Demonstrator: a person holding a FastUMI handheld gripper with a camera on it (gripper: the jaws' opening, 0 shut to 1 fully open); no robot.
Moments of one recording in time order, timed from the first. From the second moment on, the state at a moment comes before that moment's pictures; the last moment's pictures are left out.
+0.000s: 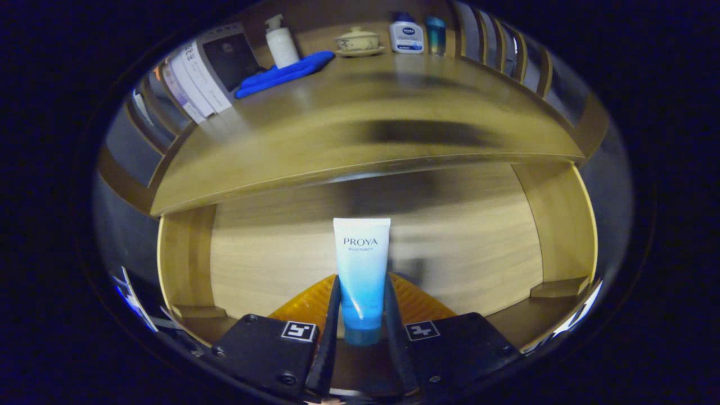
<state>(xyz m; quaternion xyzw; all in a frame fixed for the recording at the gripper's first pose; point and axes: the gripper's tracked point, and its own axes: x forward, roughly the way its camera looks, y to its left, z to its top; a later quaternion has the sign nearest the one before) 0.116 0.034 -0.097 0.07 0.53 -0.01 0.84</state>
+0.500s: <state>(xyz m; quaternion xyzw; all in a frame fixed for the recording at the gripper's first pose) 0.102 0.040 -0.033 0.06 0.48 0.02 0.87</state>
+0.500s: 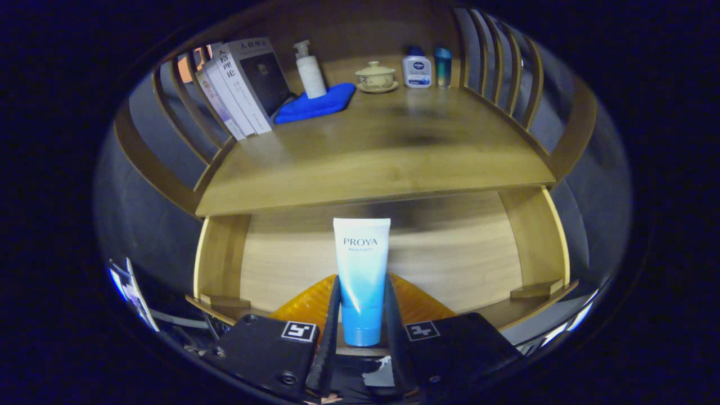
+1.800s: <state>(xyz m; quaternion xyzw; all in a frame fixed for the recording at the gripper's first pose) 0.255 0.030 0.005 0.06 0.47 -0.03 0.88</state>
